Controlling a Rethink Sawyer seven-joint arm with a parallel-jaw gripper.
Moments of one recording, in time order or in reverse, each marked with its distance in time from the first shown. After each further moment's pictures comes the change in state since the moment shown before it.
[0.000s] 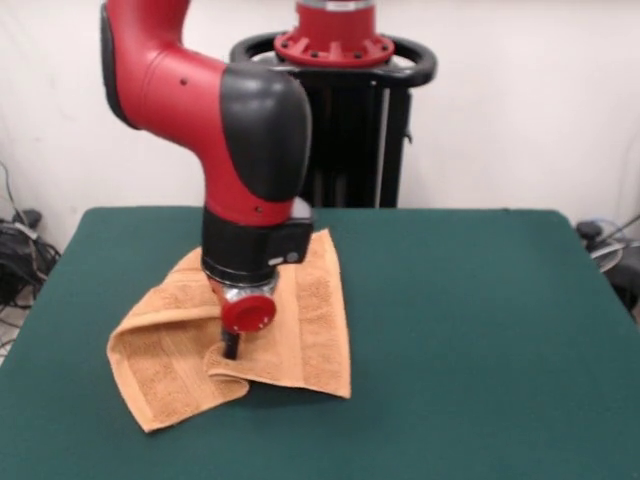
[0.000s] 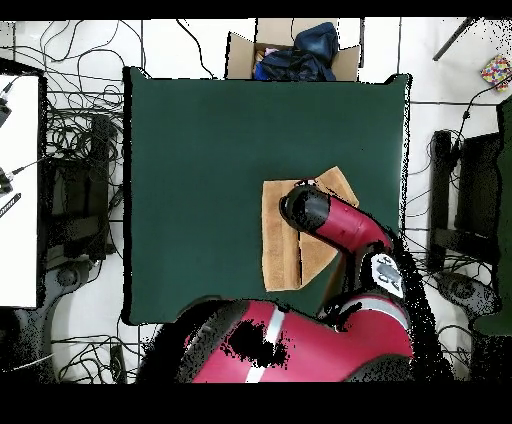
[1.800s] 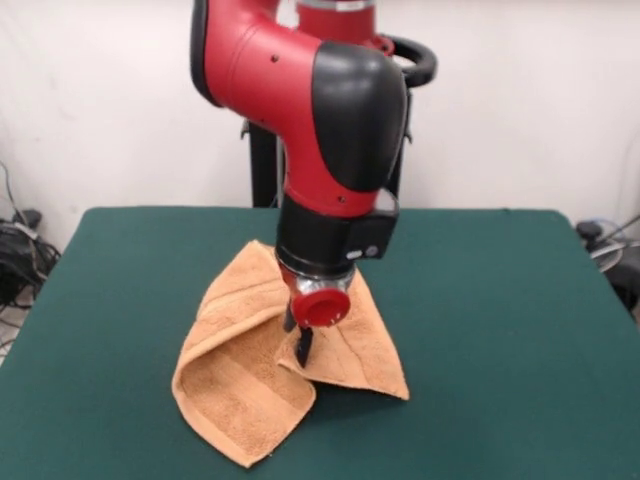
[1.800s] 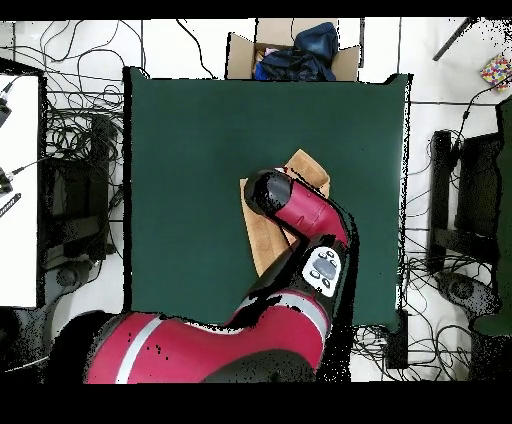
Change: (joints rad) arm 0.237 0.014 -0.161 -0.012 0.313 0.112 0.000
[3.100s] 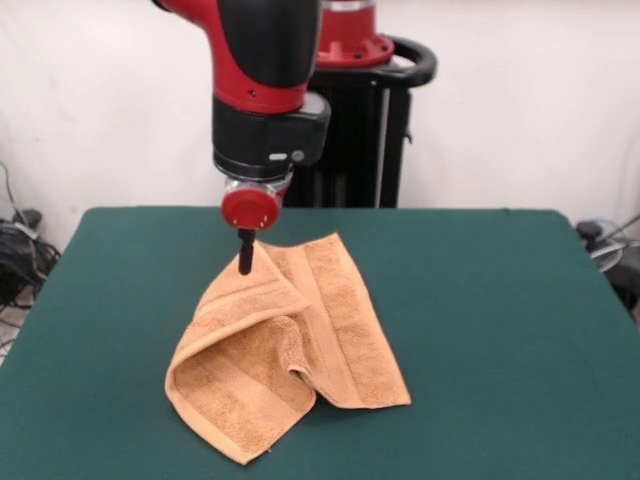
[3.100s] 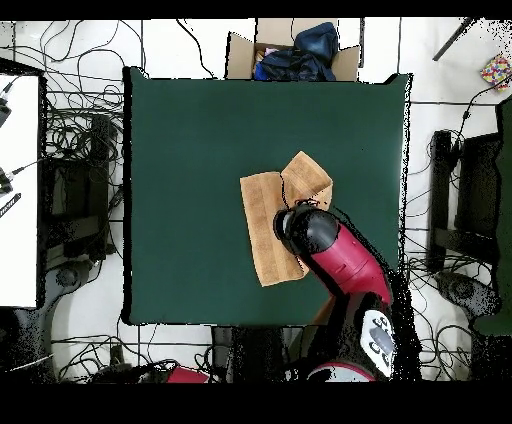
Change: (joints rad) arm -0.125 -0.202 0.012 0.248 0.000 0.000 0.000
